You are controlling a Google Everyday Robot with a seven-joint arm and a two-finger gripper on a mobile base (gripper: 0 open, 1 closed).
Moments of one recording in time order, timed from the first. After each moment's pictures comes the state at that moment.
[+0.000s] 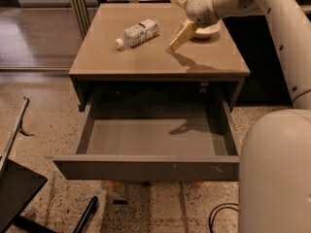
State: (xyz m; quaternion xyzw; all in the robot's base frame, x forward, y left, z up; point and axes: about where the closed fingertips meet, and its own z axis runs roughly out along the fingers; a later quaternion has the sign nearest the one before) arm 0.745 -0.054 0.954 -0.64 0.57 0.18 0.49
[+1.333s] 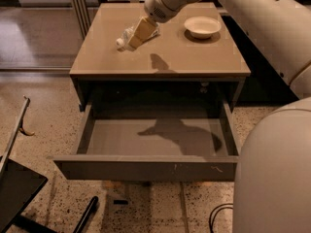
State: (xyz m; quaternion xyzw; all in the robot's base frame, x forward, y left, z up) arm 0.744 0.036 0.955 -0.59 0.69 0.07 0.42
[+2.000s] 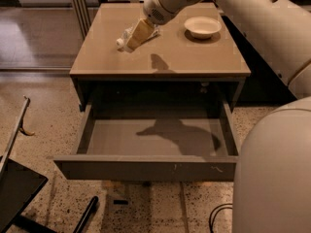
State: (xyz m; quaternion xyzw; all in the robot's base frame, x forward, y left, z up) arm 0.744 0.036 0.947 -0.57 0.71 0.08 0.41
